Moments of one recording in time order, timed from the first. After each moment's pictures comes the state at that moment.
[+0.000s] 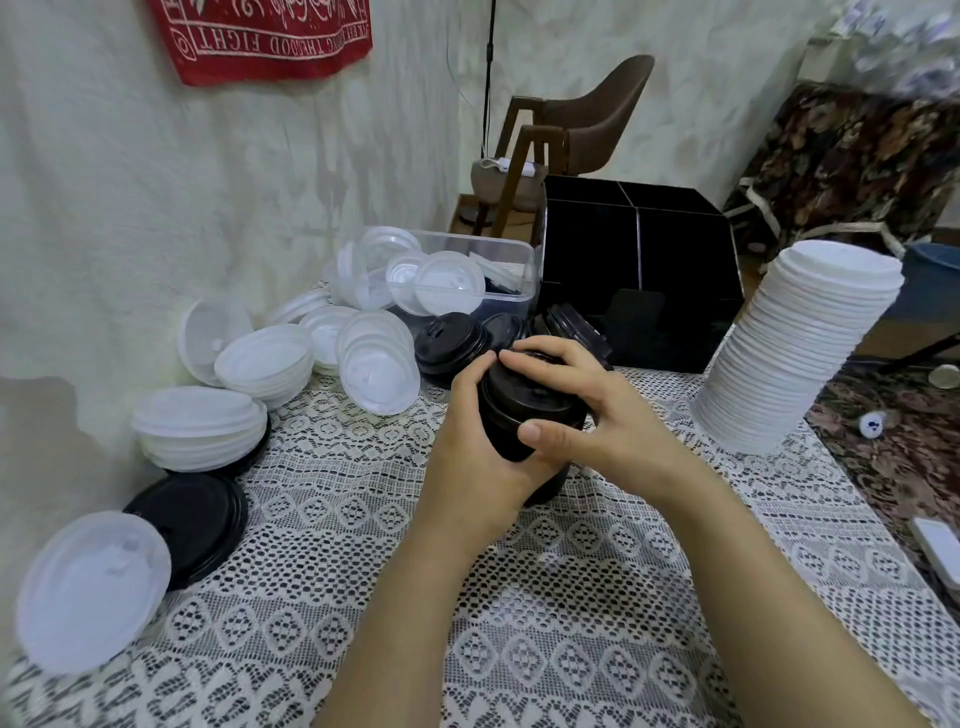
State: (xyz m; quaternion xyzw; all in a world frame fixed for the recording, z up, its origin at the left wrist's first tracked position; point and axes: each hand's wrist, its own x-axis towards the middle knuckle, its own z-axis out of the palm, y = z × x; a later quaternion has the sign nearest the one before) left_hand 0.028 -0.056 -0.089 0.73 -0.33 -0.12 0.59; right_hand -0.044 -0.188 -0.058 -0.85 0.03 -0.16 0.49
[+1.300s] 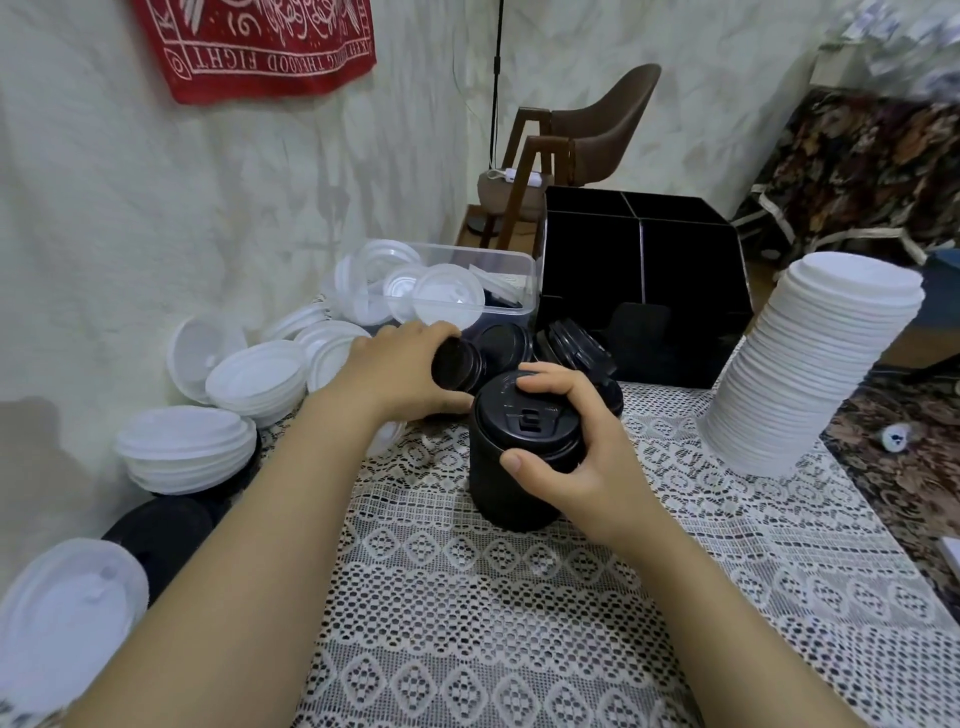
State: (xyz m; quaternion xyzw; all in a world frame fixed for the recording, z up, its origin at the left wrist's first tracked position) left_hand 0.155 -0.082 -0.053 0.90 -0.42 -0.01 0.10; right_hand -0.039 -0.179 -0.089 -0.79 0.05 -0.28 0.55
